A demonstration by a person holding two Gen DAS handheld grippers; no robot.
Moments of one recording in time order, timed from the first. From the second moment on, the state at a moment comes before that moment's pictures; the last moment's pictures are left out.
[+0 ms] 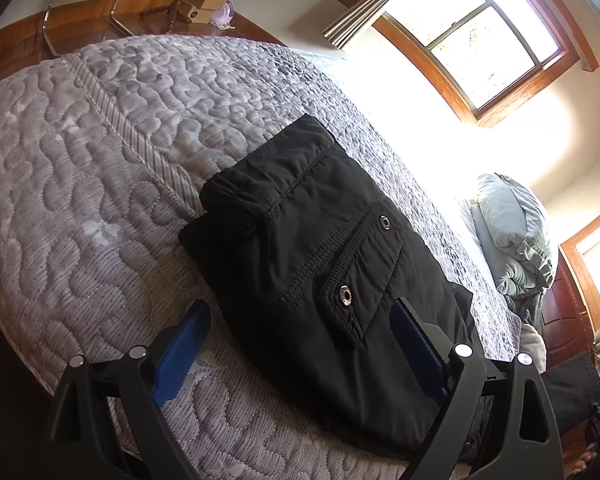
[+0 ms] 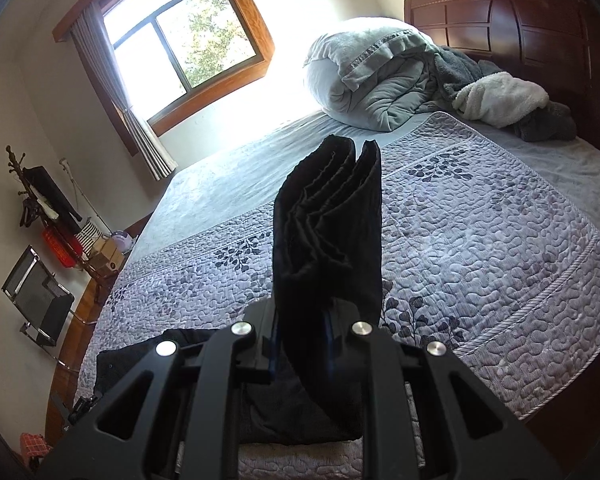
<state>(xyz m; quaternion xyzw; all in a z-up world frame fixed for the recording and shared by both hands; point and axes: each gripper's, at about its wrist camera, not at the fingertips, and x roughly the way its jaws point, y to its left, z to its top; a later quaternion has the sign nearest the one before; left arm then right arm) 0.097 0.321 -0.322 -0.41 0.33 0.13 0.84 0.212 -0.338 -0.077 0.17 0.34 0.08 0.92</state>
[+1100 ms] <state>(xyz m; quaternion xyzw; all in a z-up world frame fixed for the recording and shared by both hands) 0.126 0.308 -0.328 -0.38 0.37 0.14 0.84 0.207 -0.258 -0.067 0.03 0.32 0.10 0.94</state>
